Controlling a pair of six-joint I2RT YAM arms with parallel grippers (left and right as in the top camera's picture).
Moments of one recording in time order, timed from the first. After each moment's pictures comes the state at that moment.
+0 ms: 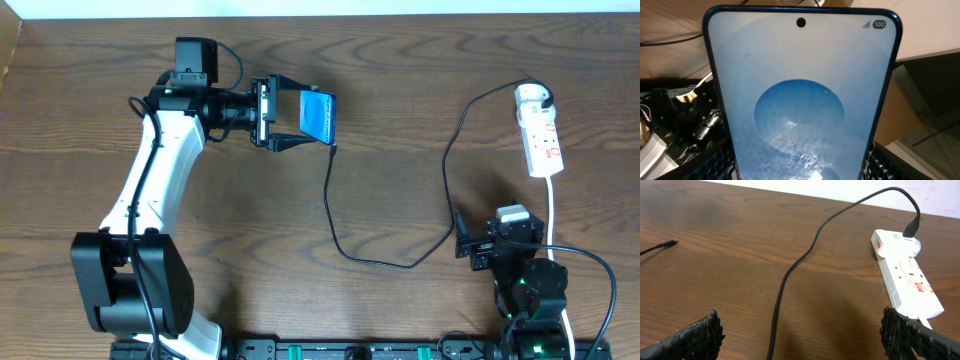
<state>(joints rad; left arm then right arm) -0.04 1.75 1.42 -0.73 1.23 -1.48 0.05 0.24 0.01 -0.07 -0.09 -0.09</state>
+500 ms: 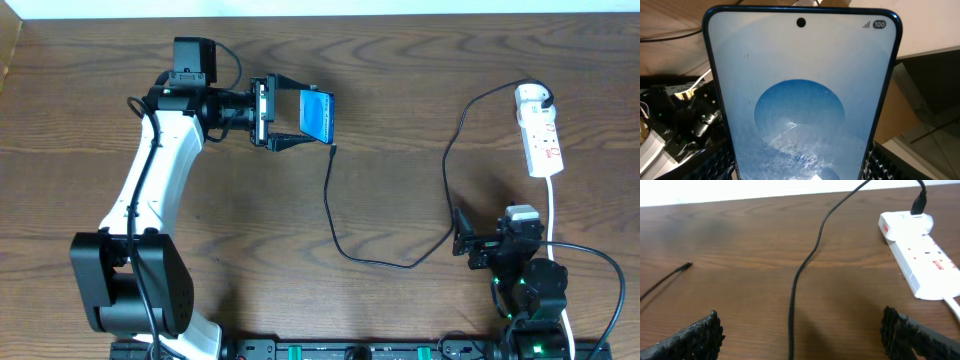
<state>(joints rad) -0.04 1.75 1.42 -0.73 1.25 -1.48 0.05 0.24 0.01 -0.06 -0.11 0.11</state>
